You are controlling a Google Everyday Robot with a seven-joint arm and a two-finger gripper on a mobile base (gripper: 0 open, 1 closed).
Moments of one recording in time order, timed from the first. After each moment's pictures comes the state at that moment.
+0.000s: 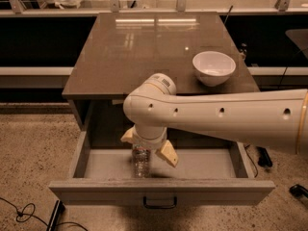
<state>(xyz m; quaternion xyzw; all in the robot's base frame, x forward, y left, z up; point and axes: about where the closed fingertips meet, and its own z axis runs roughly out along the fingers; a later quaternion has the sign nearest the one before) 0.497 0.012 0.646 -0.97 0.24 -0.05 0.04</state>
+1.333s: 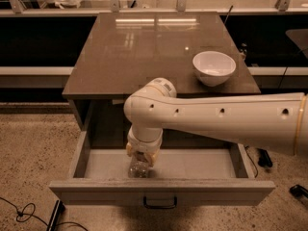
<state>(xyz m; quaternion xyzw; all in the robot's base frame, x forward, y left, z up) 0.488 0.036 0.637 -0.98 0.20 -0.02 0.08</state>
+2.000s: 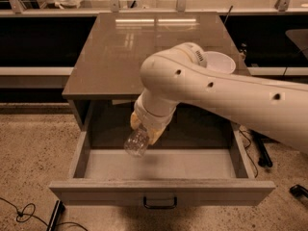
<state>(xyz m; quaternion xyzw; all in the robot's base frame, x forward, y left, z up) 0.504 0.027 0.748 -0.94 0.31 -0.05 0.16</state>
